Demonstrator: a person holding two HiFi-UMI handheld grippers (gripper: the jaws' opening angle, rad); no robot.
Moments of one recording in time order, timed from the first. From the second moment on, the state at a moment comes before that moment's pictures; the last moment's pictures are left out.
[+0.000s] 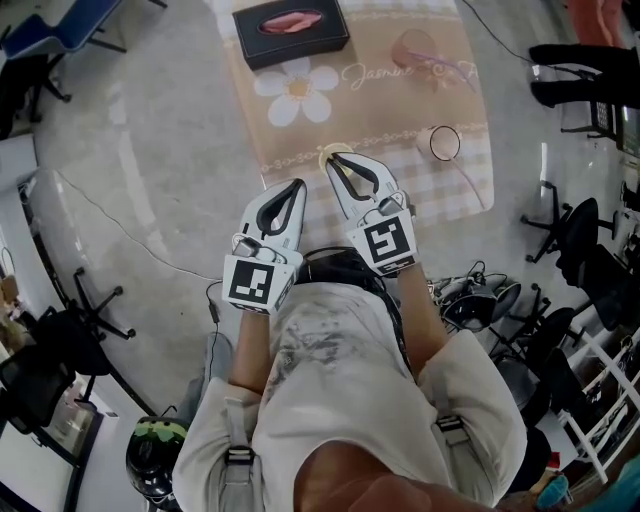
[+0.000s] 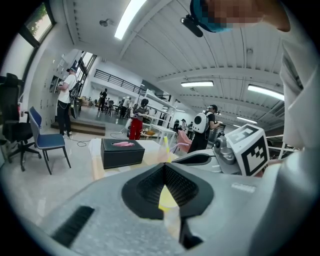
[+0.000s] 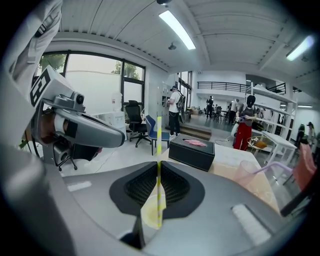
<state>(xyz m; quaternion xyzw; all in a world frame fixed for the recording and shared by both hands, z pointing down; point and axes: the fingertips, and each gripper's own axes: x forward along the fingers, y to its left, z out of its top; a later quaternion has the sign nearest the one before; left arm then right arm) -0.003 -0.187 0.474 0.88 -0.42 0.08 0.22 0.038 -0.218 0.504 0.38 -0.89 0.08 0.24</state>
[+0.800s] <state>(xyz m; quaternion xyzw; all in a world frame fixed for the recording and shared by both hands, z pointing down) -0.001 -0.173 0.446 0.89 -0.40 0.07 0.19 0.046 -0.199 0.465 0.41 -0.88 0.05 0.23</state>
